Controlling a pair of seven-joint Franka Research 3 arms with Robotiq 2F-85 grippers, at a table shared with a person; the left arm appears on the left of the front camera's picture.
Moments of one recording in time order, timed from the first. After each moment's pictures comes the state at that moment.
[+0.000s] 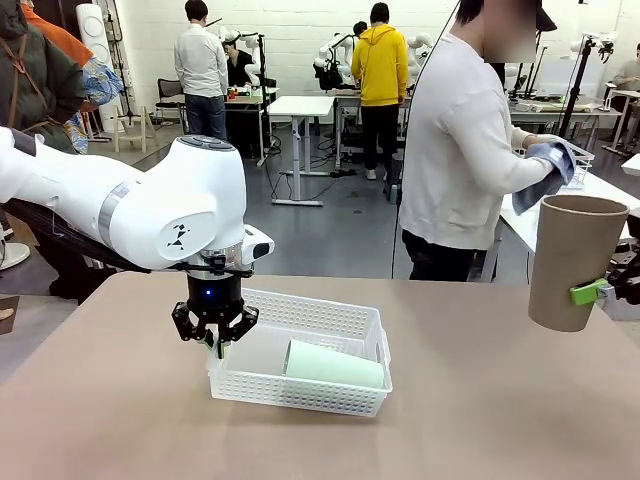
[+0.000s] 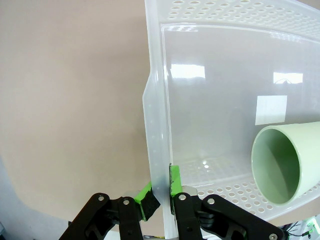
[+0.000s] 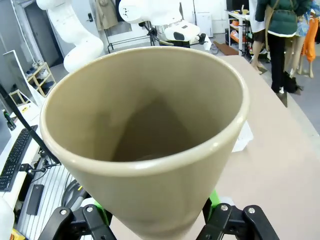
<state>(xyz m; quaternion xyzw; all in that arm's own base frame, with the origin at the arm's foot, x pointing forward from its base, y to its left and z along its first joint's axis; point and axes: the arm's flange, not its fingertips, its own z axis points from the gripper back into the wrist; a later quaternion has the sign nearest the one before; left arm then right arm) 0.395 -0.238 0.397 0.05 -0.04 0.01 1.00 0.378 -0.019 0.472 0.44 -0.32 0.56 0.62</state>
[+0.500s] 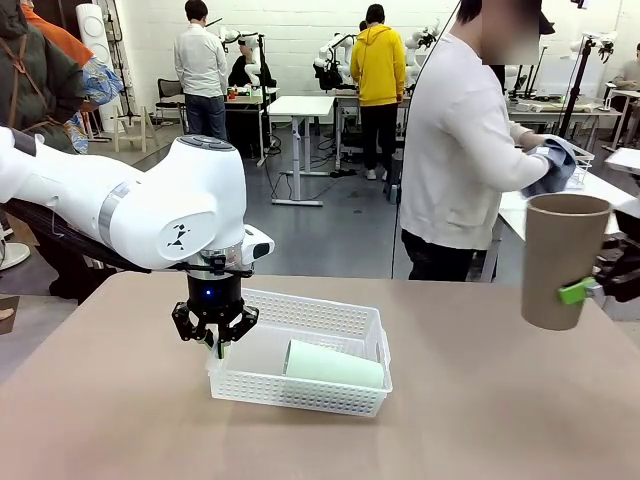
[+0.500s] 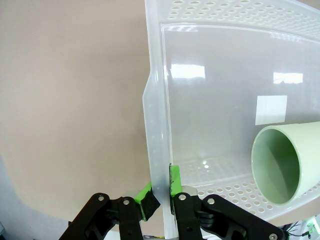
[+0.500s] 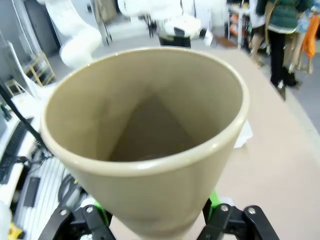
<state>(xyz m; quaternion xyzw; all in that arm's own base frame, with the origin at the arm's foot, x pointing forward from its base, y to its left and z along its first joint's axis) 0.395 -0.238 0.397 0.05 -0.04 0.01 1.00 0.378 0.013 0.491 0.39 -0.30 0.59 0.64</state>
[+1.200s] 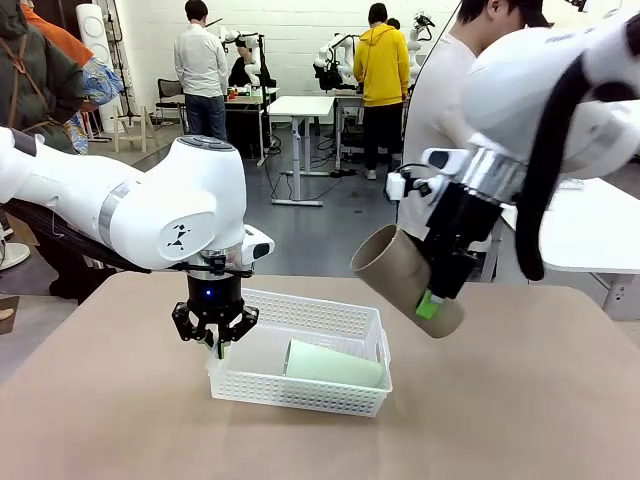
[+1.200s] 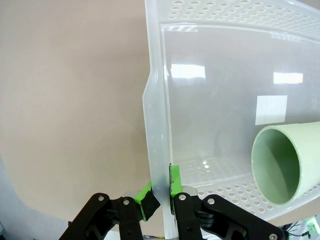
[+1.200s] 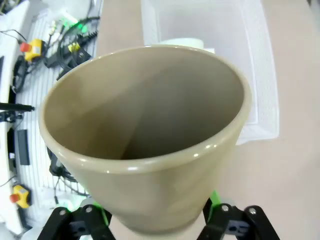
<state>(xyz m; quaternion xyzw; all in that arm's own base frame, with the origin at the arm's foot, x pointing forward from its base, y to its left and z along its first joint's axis) 0.395 -0.238 0.397 0.05 -0.04 0.01 1.00 0.418 0.245 0.498 0.18 -0.06 0.68 0.71</state>
